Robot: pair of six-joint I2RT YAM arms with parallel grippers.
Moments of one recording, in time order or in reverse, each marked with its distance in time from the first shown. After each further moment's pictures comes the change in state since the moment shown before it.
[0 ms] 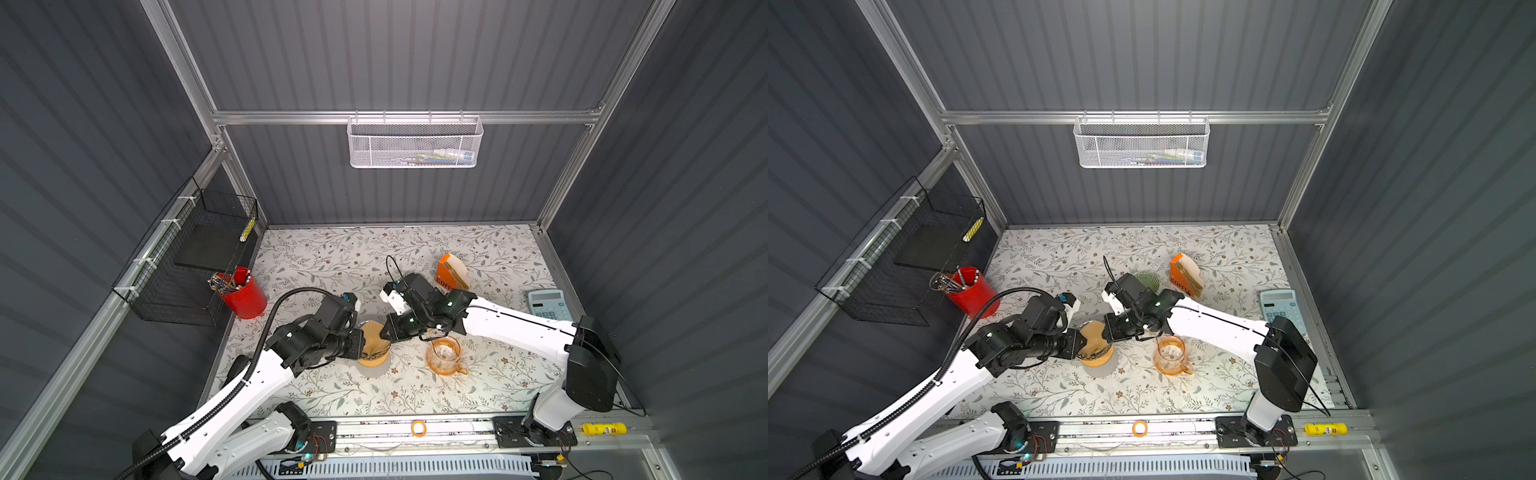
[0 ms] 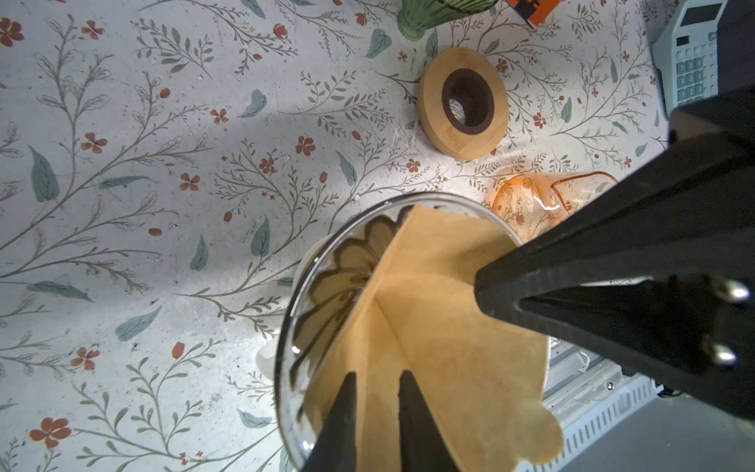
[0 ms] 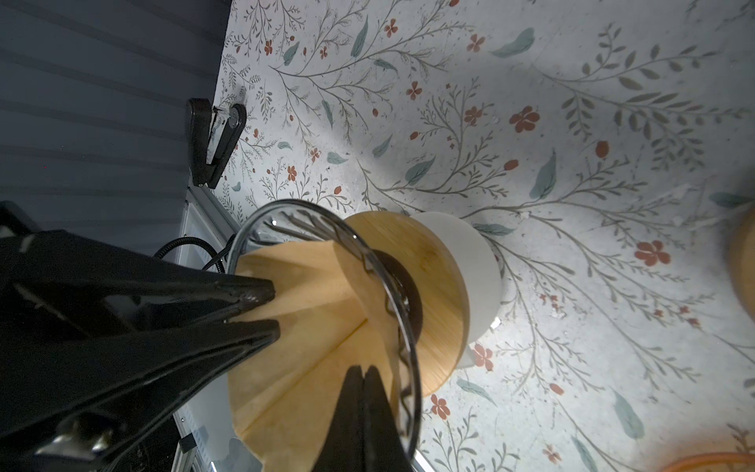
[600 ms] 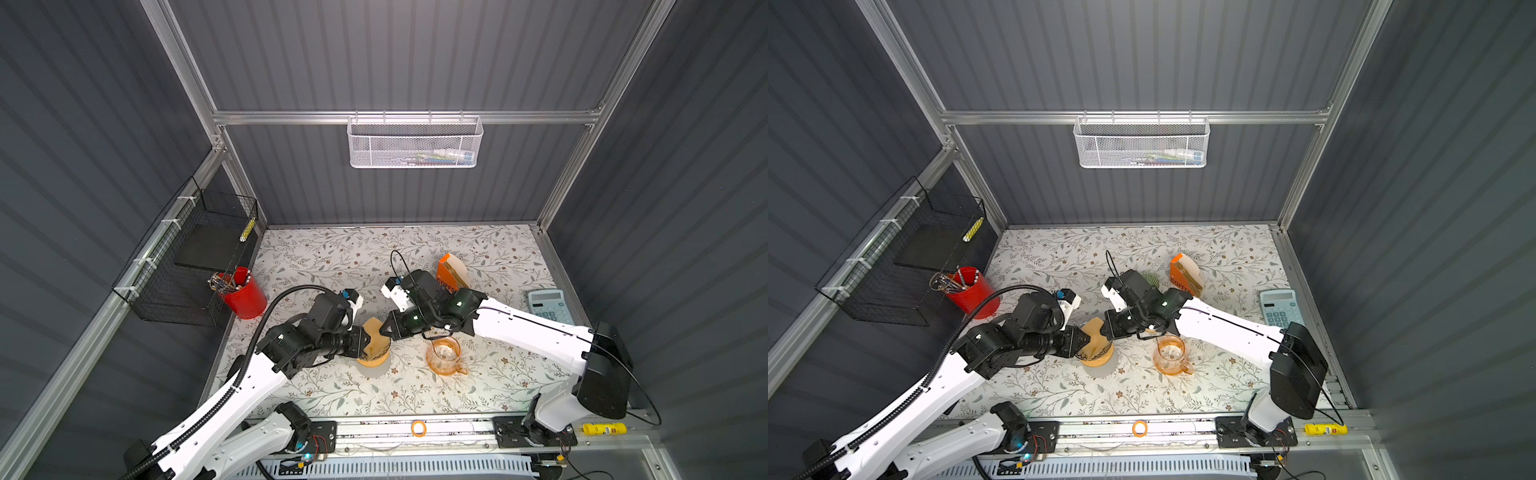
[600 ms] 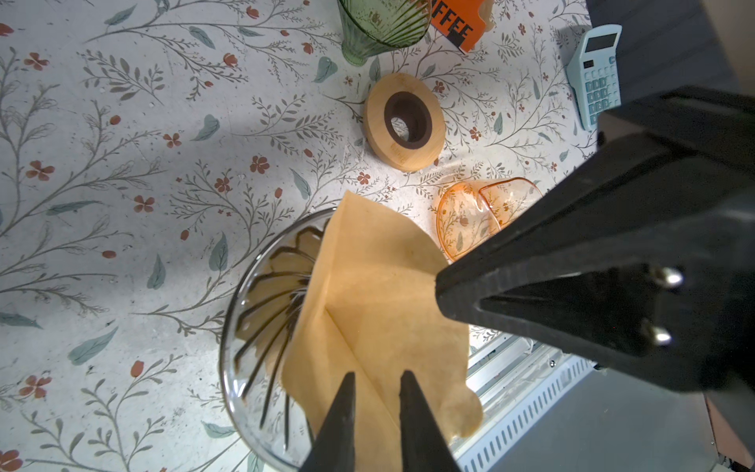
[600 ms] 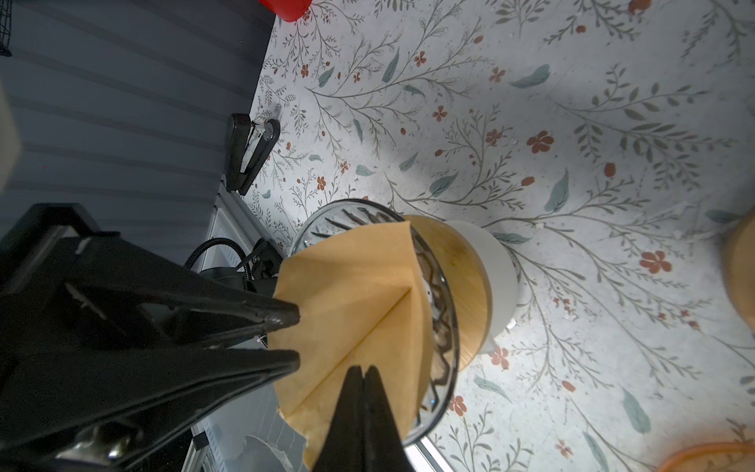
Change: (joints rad) left arm 0.000 -0.033 0.048 0.002 0.091 0.000; right arm 0.014 -0.064 0.008 -0.001 -0.002 0.011
